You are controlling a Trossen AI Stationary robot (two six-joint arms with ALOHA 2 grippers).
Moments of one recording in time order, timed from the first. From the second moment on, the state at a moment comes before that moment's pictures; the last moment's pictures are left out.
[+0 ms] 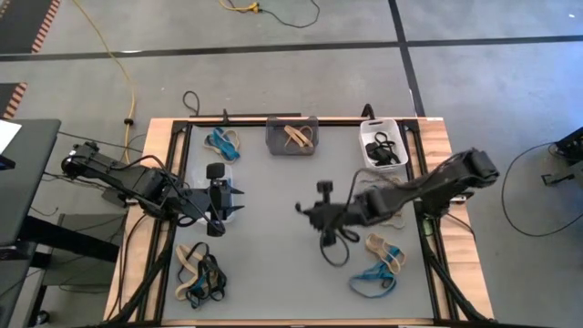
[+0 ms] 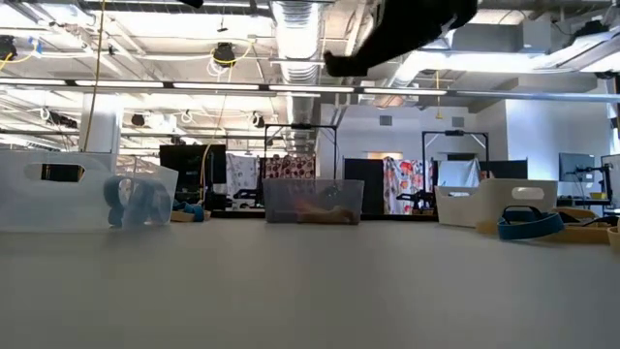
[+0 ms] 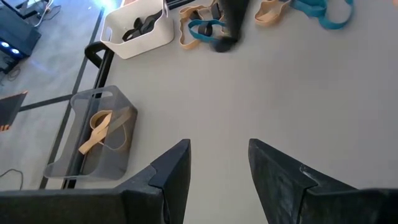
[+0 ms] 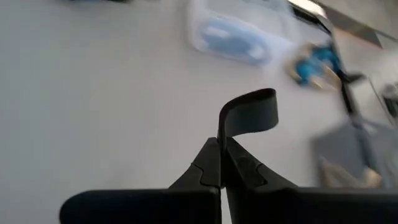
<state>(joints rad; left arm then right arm) -0.38 1.08 1.12 -0.80 -0.50 -0.05 0.28 1.53 1.14 -0.35 0.45 -0.12</state>
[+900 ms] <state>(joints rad) -0.38 1.08 1.12 -0.80 -0.50 -0.05 -0.68 1.26 1.02 -0.68 0.23 -0.20</state>
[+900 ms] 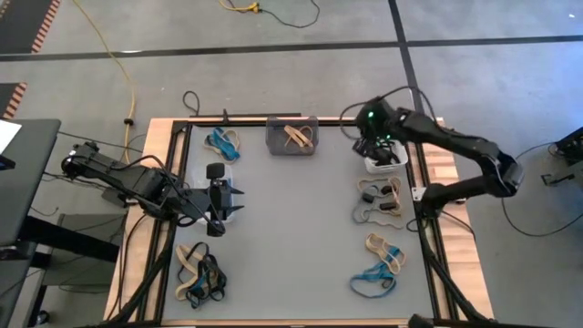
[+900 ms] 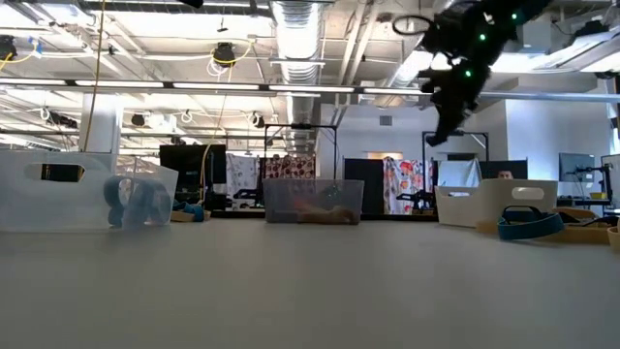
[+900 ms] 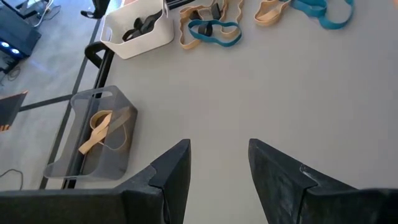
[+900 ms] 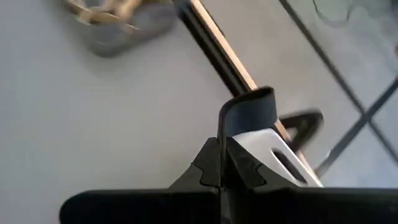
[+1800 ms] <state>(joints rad) -0.38 1.08 1.12 -0.80 -0.50 -0.05 -1.02 1.26 0.82 -0.71 0.05 -0.17</state>
